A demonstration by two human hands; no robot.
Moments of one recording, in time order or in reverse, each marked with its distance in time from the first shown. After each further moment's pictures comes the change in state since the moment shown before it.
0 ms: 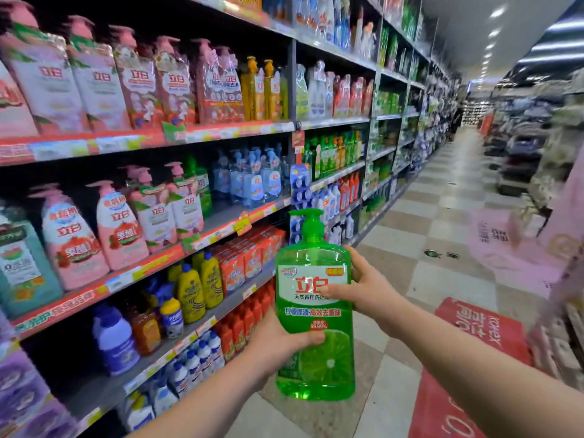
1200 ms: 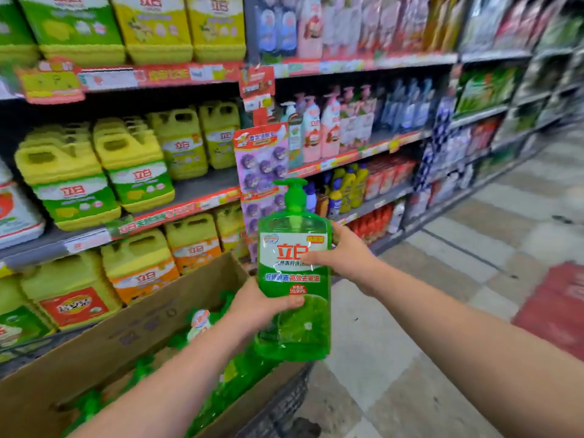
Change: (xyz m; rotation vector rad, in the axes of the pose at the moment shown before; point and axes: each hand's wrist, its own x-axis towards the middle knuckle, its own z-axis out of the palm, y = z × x) left_hand -0.549 -0.084 -0.290 0.033 0.420 -0.268; right_hand -0.334 -0.030 0.477 -0.168 -0.308 0.079
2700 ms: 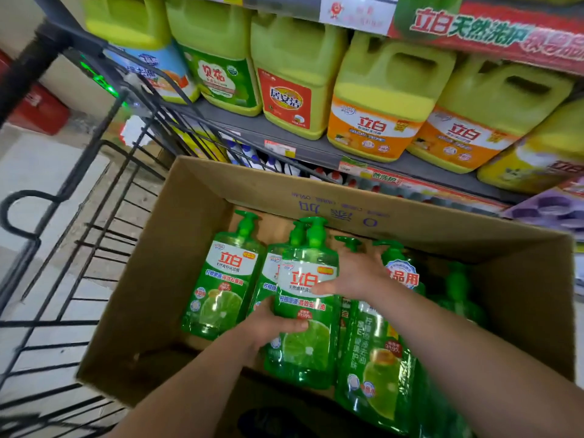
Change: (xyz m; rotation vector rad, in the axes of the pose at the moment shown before) left_hand 0.029 -0.320 -0.157 -0.591 0.388 -1.056; right_hand 0.206 0.196 0.398 -1.284 -1.200 -0.108
